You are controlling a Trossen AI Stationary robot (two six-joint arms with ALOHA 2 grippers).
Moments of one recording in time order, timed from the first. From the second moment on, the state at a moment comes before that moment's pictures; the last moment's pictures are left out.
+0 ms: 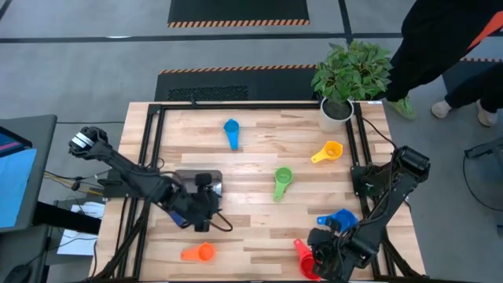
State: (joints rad) left arm -0.52 1.38 0.97 -0.55 -0.44 -0.35; right arm 0.94 1.72 1.29 -0.85 0.34 1.34
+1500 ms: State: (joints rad) left arm -0.50 1.38 0.97 -0.47 -0.43 -0.39; right arm 0.87 1.88 1.29 -0.83 0.19 1.09
